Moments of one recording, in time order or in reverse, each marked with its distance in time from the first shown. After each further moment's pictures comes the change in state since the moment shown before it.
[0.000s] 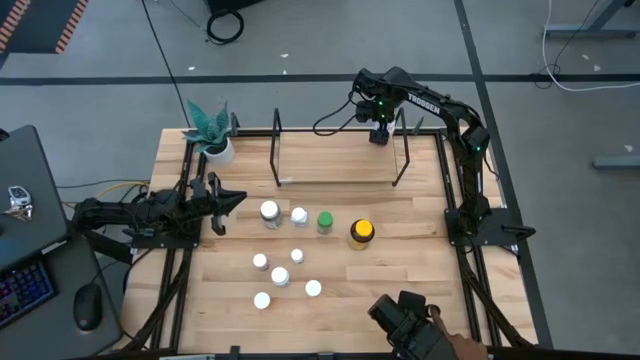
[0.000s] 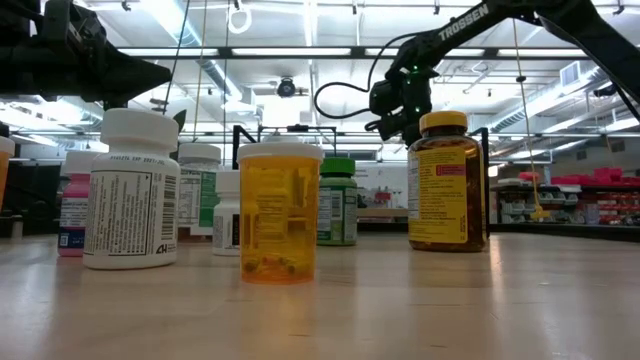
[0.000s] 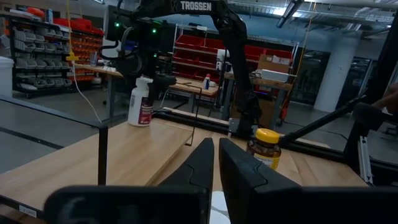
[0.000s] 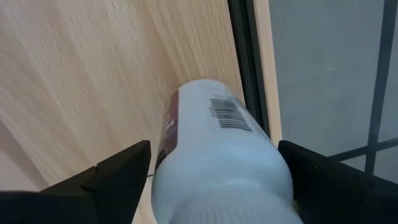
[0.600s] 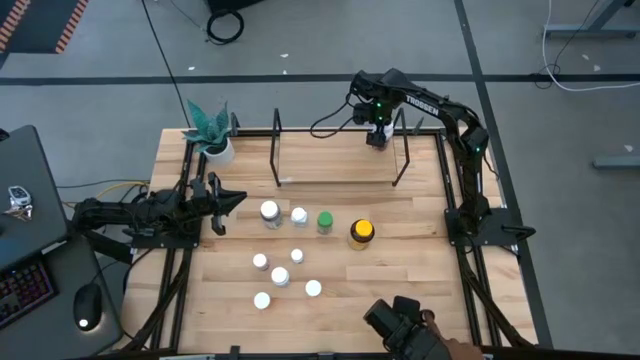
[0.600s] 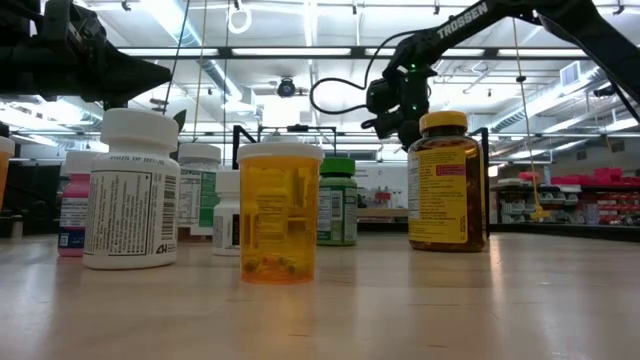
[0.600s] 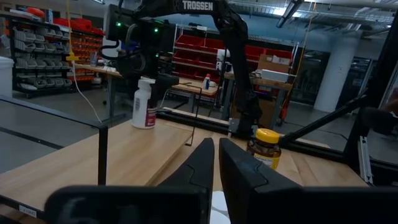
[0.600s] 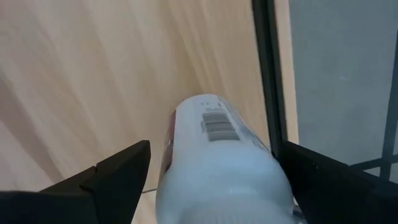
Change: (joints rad) left arm 0.000 0.000 0.000 0.000 0.000 0.000; right arm 0.032 0.000 0.000 0.001 -0.058 0.020
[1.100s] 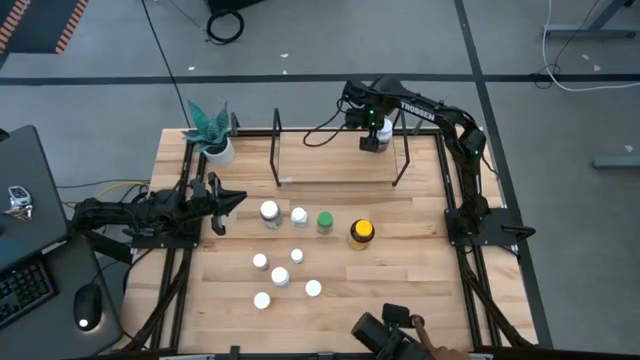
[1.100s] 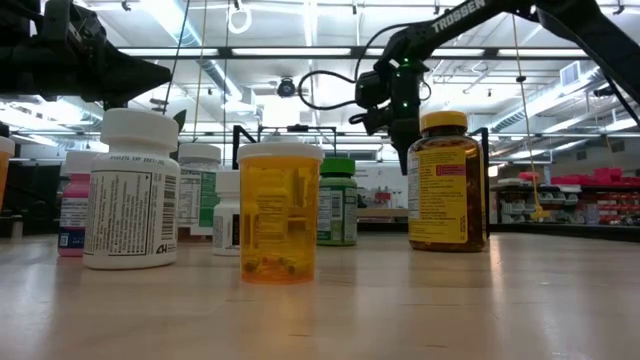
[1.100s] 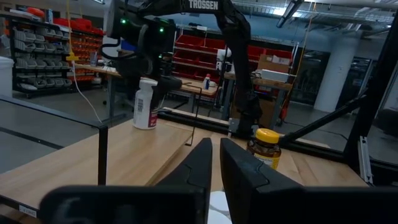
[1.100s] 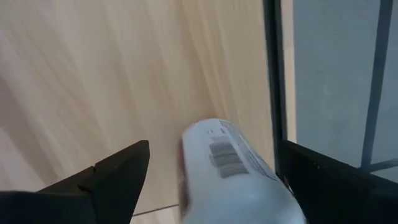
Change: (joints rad) left arm 0.000 0.000 0.000 0.000 0.000 0.000; right arm 0.083 0.000 0.000 0.040 0.040 0.035
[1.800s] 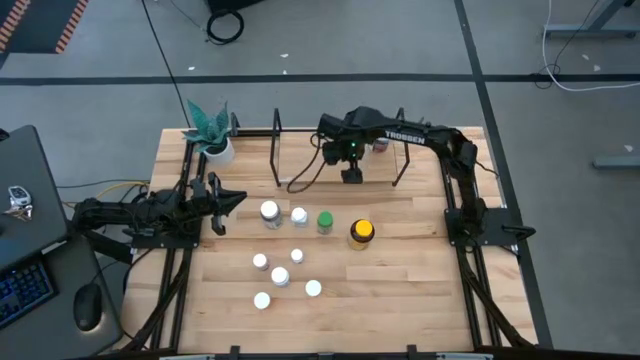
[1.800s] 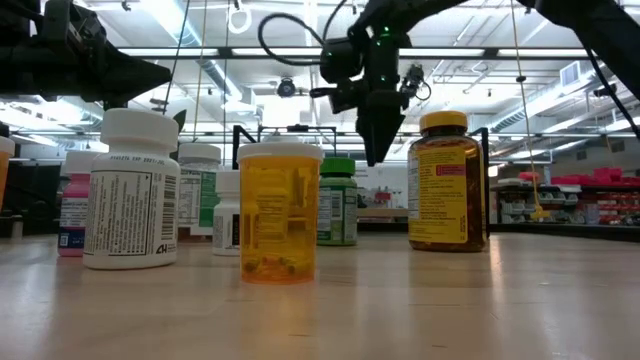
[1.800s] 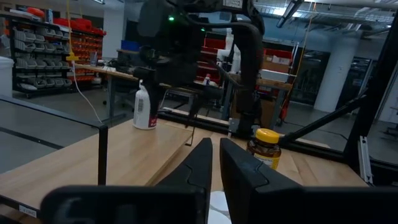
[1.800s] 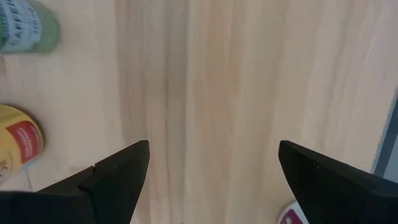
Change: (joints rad) left arm 0.000 0.000 0.000 0.000 0.000 0.000; right arm 0.300 -0.001 0.000 0.017 -0.059 0.073
